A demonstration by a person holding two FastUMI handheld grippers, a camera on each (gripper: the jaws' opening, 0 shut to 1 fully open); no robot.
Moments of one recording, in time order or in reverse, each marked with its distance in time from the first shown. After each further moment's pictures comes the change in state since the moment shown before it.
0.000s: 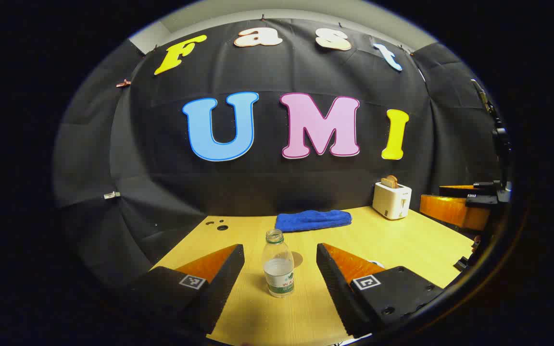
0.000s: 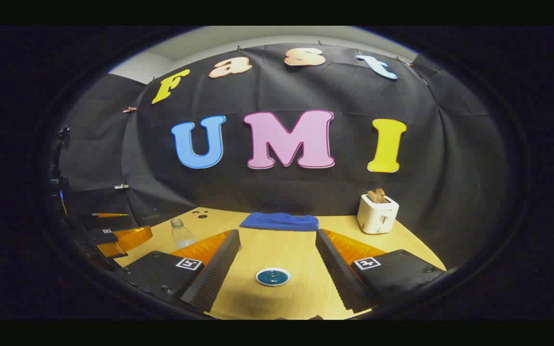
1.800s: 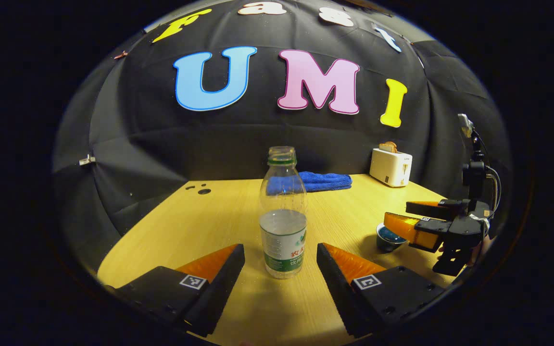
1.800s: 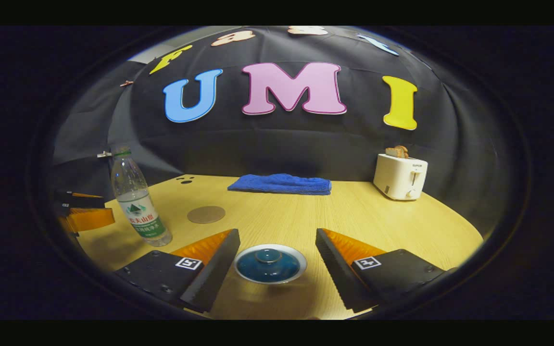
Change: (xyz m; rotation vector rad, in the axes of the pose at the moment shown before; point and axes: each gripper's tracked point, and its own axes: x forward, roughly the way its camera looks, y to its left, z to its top) left arm 0.073 0.015 -0.136 -0.034 0.135 -0.109; right arm 0.115 -0.008 -0.185 -0.026 0.104 -0.025
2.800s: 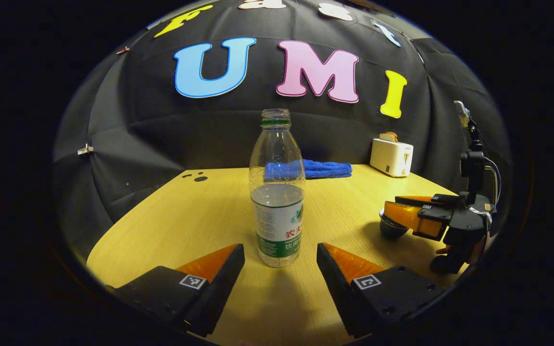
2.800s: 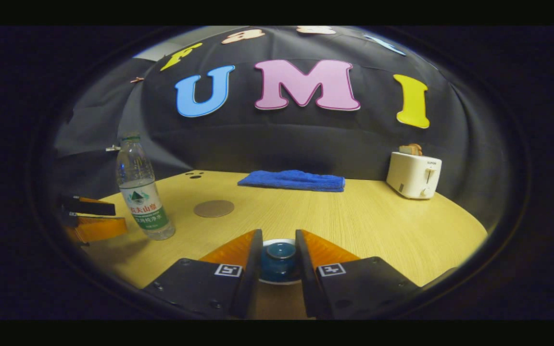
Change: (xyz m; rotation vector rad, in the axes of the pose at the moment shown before) left arm 0.013 -0.011 -0.028 0.018 0.029 -0.002; right arm 0.012 0.015 -0.014 -0.025 -0.002 0.069
